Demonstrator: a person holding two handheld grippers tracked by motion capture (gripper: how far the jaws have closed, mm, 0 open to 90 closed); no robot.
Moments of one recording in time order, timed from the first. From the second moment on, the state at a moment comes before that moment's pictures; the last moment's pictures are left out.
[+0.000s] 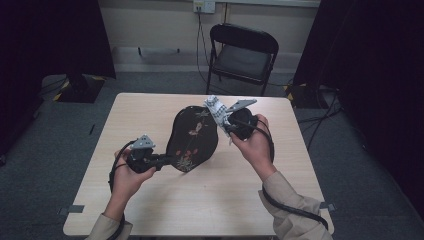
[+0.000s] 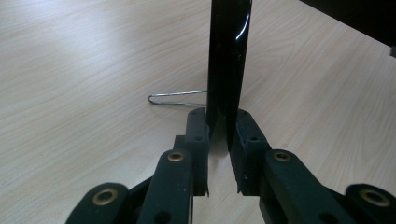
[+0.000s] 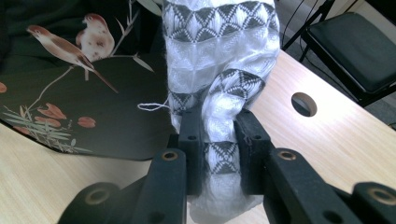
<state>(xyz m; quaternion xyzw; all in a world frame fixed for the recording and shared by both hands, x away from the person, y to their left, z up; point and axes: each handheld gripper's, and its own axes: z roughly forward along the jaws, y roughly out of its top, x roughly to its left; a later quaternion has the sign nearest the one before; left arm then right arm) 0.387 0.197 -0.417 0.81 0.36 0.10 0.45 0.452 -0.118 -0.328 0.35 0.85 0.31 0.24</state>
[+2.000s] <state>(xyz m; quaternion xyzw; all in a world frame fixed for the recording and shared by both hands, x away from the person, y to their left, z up) 0.386 0.198 -0.419 0.81 0.36 0.10 0.45 0.454 -0.129 -0.421 0.38 0.87 0.26 0.18</state>
